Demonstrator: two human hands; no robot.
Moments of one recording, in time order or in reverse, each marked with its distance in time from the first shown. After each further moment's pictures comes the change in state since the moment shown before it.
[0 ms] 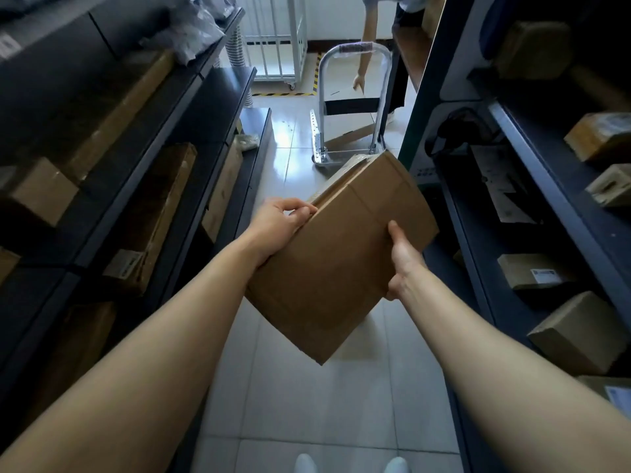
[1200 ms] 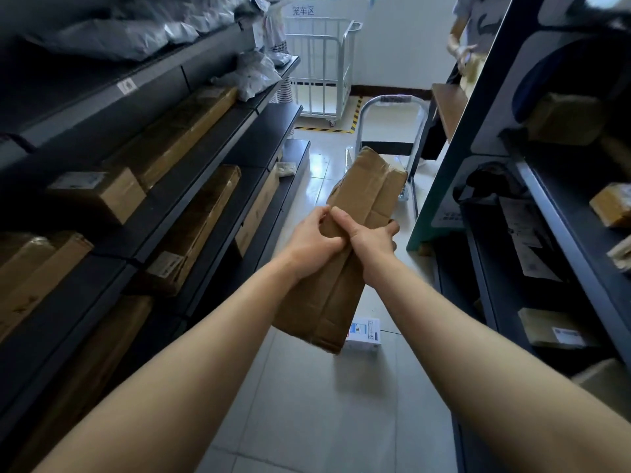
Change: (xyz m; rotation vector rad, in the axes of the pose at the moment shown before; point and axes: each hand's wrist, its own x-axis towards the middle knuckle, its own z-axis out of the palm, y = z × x) left_hand -0.061 0.041 -0.012 -0.098 0.114 0.122; right_hand -0.094 -0.026 0.075 -0.382 -0.177 -0.412
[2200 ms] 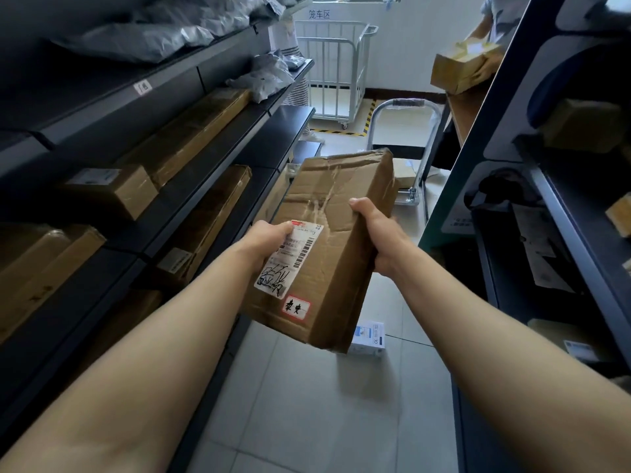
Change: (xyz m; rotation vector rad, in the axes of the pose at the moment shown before) left_hand 0.026 -0.036 -0.051 -0.072 0.121 -0.482; right_hand 0.013 -0.018 -0.018 0.078 -0.285 0.030
